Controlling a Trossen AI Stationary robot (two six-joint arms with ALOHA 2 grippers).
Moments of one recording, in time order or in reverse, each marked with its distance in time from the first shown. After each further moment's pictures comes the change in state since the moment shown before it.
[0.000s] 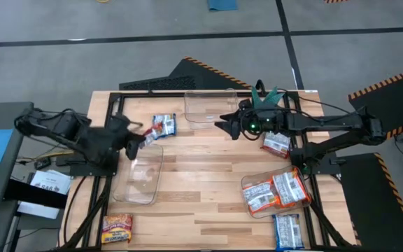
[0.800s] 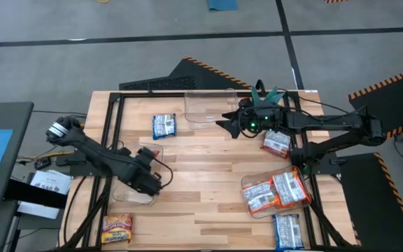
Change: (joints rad) left arm -0.138 0.630 0.001 -0.424 0.160 -0.465; right arm -0.037 0.000 0.000 -0.054 -0.001 -0.050
